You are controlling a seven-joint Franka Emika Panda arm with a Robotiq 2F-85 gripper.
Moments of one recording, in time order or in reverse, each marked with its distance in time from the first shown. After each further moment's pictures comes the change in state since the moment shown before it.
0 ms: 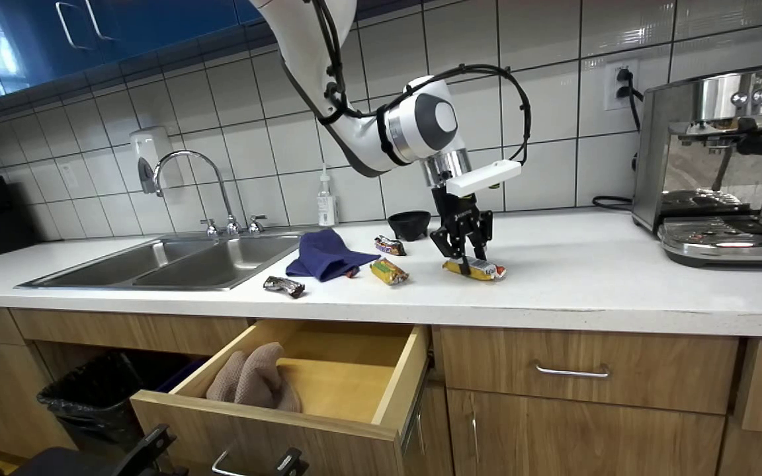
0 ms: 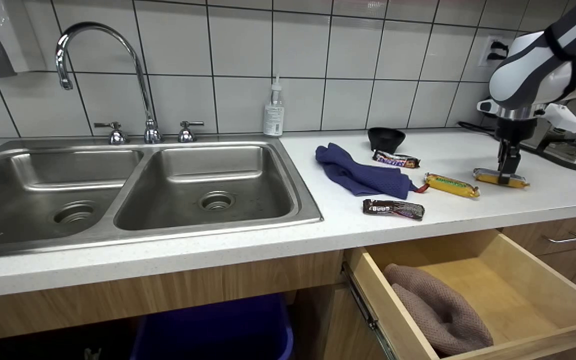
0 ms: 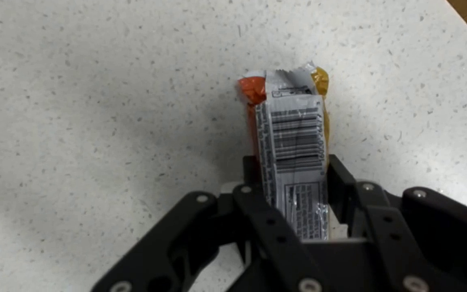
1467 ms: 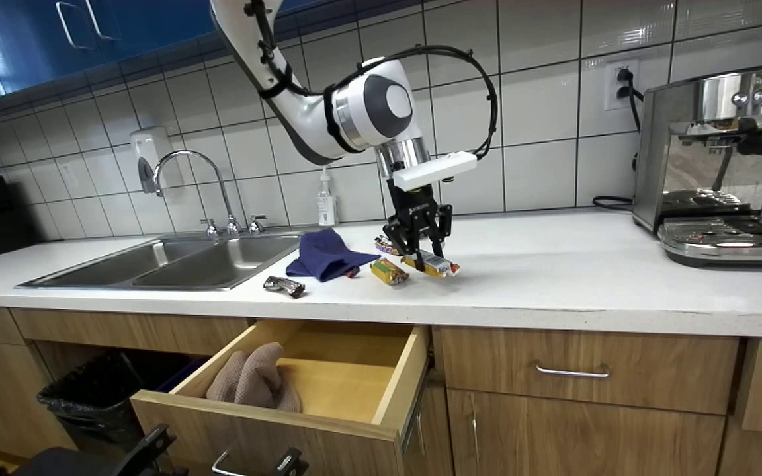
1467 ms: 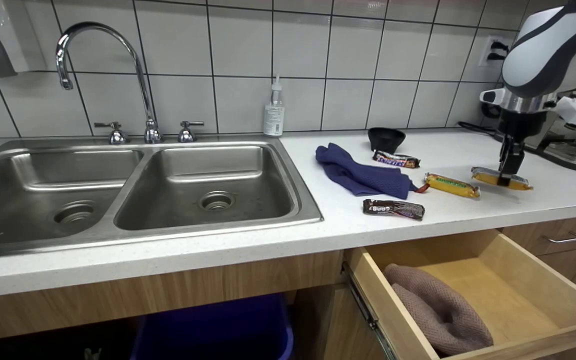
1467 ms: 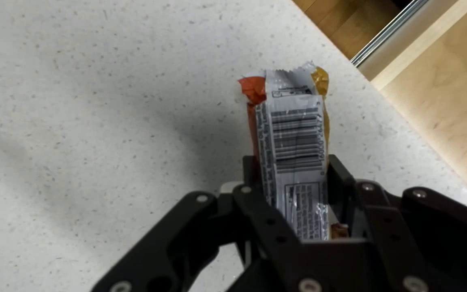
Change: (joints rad) arm 0.063 -0.248 0.015 -0.332 0.009 0.085 0.111
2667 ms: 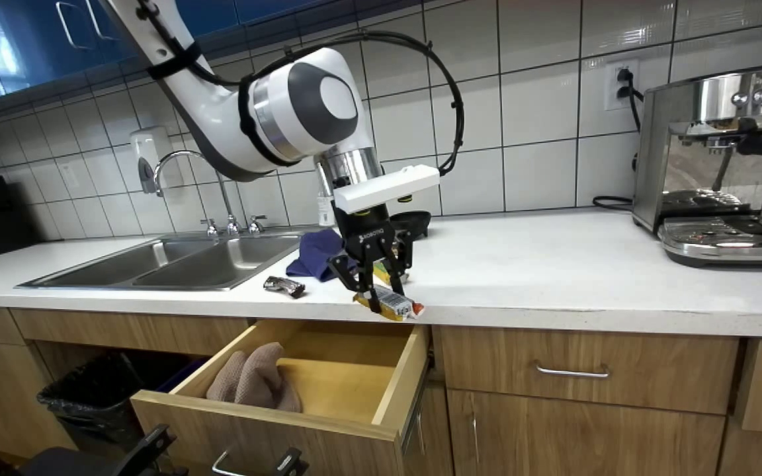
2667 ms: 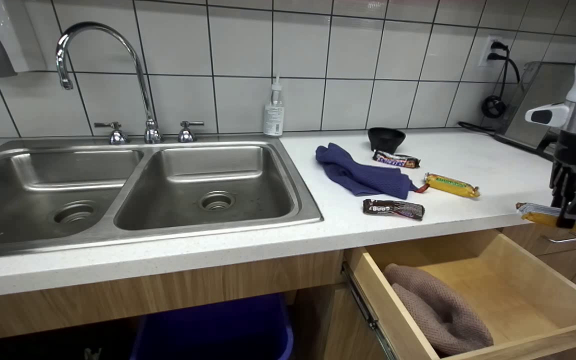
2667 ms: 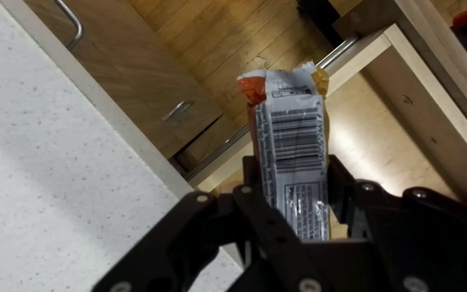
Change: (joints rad) arm 0.011 -0.339 -0.031 -0.522 -0.146 0.136 0.013
